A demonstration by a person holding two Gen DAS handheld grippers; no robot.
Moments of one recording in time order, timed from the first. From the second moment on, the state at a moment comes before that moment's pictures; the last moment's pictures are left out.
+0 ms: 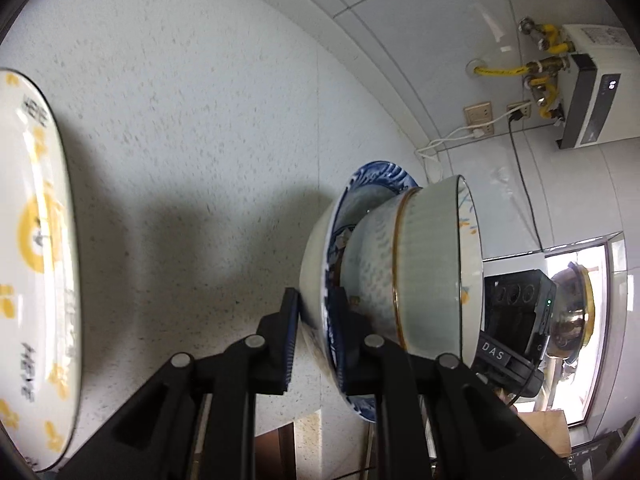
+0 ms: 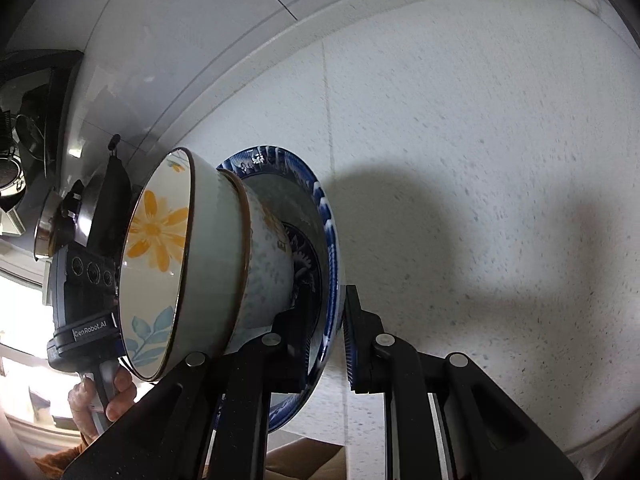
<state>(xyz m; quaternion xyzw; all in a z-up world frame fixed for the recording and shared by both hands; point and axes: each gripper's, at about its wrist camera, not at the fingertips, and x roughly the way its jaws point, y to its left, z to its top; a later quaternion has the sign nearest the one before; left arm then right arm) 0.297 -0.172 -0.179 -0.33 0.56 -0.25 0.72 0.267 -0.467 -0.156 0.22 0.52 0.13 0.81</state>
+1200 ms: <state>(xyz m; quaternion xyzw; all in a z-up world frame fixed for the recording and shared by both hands) 0.253 0.100 -0.190 -0.31 0.56 -0.17 0.75 0.287 -0.208 -0.190 0.17 0.56 0.18 0.79</state>
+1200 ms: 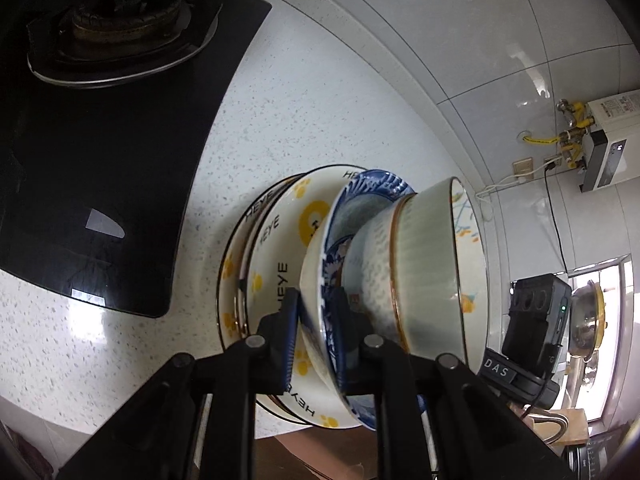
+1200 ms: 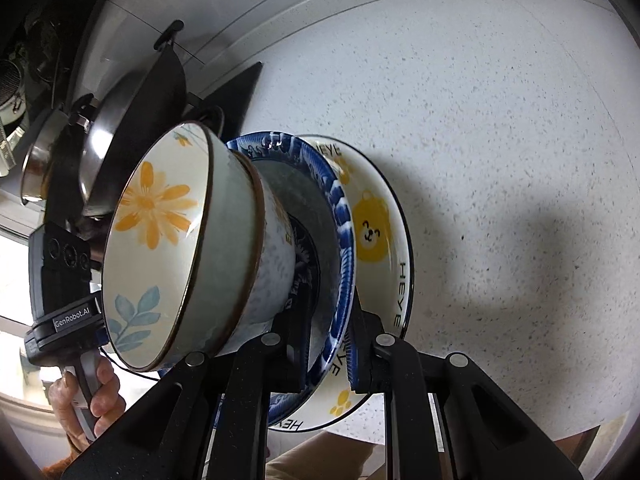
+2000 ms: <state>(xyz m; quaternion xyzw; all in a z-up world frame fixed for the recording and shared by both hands) 0.248 0.093 -0.198 -0.28 0.55 -0.19 0.76 0.277 -0.207 -0.190 0.17 0.54 0.14 0.81</state>
